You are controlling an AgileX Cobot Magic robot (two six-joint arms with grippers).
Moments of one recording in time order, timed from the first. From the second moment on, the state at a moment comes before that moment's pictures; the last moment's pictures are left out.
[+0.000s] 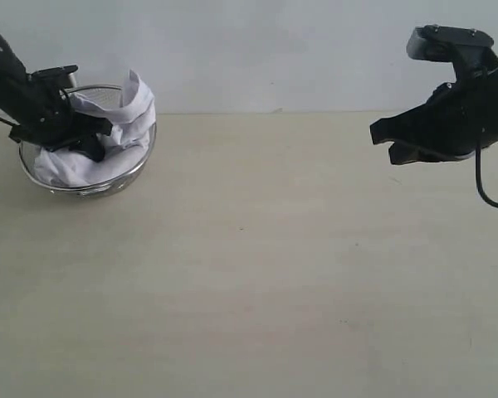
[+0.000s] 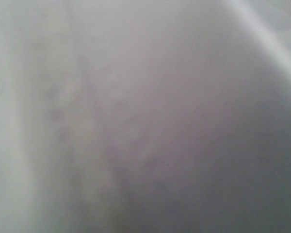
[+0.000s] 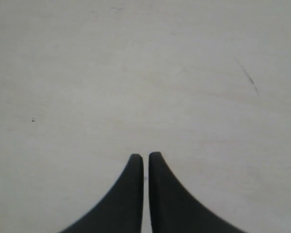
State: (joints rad) left arm 0.05 2.39 -1.90 -0.36 0.83 0.37; right arm 0.00 1.58 -1.01 0.58 0.50 -0.53
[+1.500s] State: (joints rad) left arm -0.32 1.67 -1.09 -1.43 0.36 1.17; right arm -0.13 1.53 -1.01 0.54 0.47 -0.56
